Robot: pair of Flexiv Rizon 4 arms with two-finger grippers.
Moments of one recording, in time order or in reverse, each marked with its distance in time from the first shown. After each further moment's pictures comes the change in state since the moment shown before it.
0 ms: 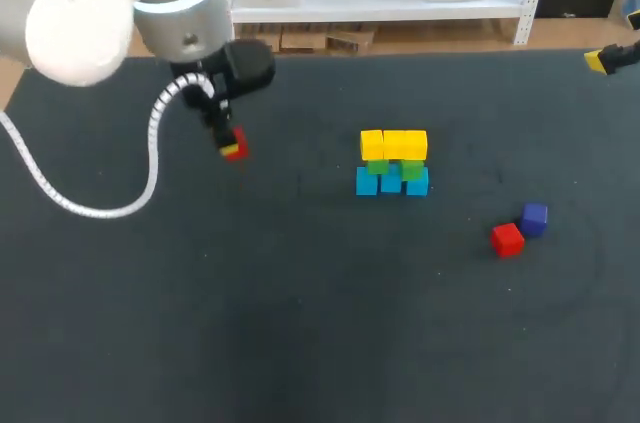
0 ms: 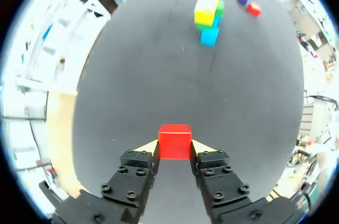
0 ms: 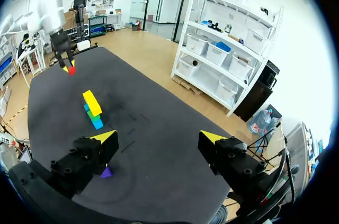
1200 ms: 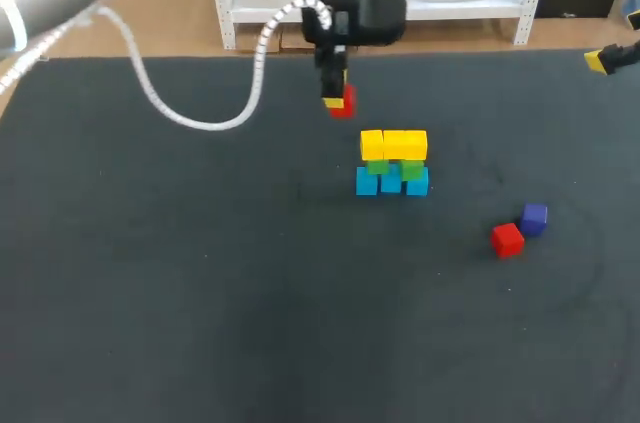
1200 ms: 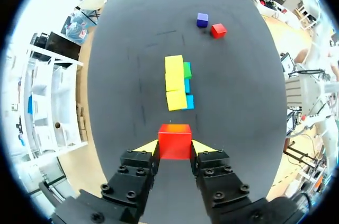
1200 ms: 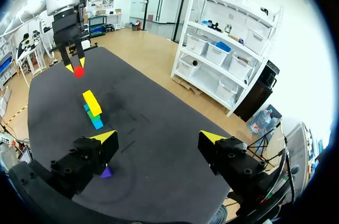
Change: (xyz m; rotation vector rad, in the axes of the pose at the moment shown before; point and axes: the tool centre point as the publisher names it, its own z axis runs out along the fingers) left arm -0.154 -0.013 -0.034 0.075 0.055 0.390; right arm 0.000 0.000 0.000 0.000 0.000 0.000
